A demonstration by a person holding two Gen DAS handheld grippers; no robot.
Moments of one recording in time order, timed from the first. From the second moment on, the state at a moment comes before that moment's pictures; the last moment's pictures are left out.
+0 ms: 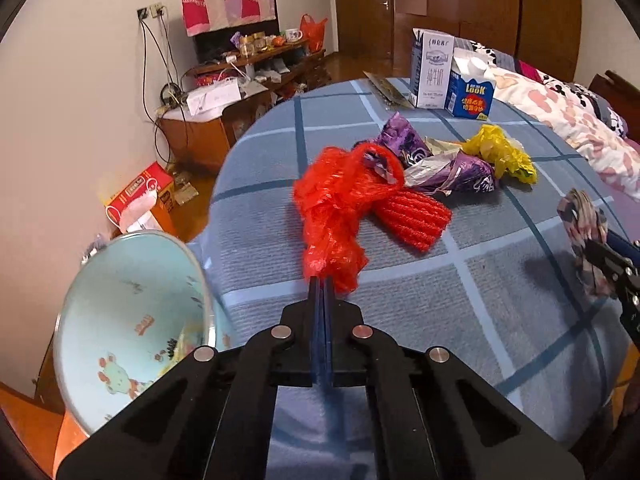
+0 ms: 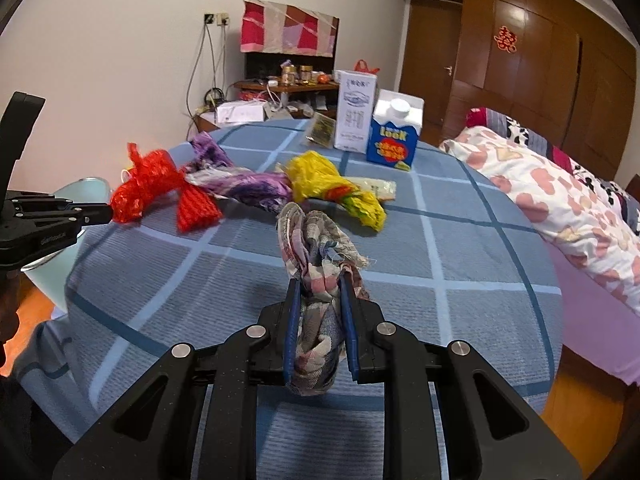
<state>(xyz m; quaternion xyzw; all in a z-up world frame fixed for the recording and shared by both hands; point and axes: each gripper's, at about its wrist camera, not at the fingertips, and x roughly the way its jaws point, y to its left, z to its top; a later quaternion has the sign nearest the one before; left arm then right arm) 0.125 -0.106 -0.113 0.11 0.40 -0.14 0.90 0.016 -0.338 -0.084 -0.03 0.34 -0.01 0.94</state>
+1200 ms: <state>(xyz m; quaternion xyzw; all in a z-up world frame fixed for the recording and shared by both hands) 0.131 -0.105 -0.109 0.11 0.38 -0.14 0.91 0.033 -0.348 -0.084 -0.03 0.34 -0.03 0.94</state>
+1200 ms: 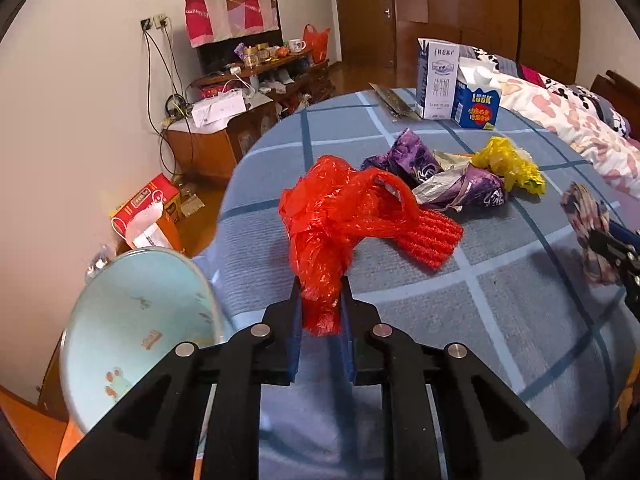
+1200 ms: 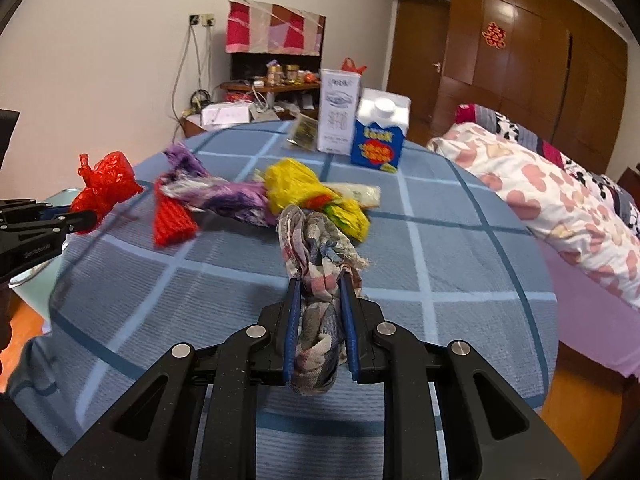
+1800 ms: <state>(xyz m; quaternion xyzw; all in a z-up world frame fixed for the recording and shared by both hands) 0.104 -0.026 -0.089 0.11 0.35 -0.08 0.93 0.056 -0.245 -0.057 -0.07 0.31 0.07 0.95</state>
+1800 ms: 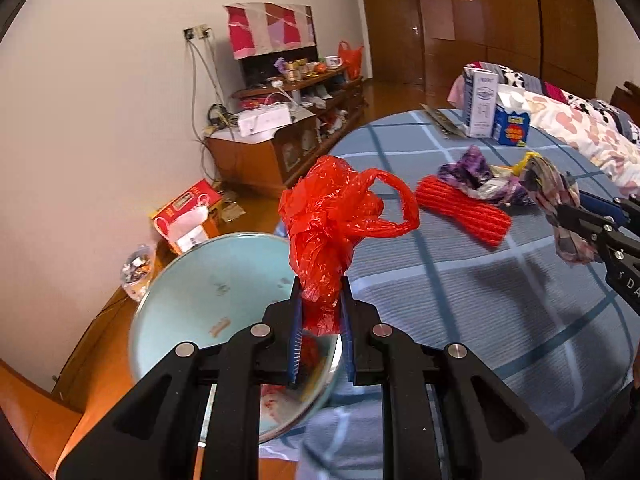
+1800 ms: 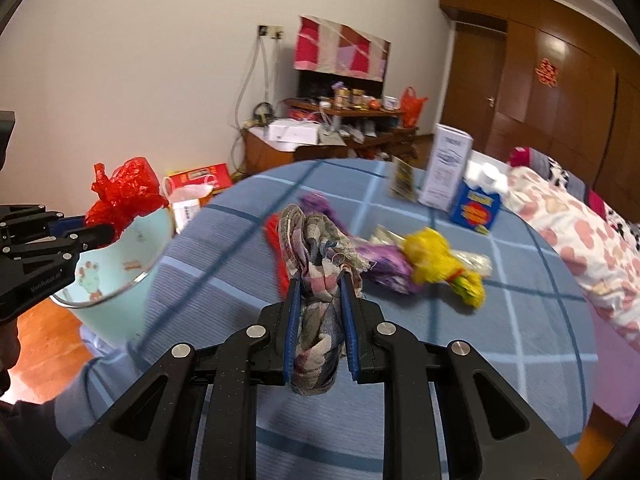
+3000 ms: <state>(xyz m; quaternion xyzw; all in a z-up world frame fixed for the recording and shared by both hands) 0.105 0.062 -0.093 0.09 0.34 0.03 0.94 0.103 -0.120 -0.057 -0.13 0.29 0.18 0.93</state>
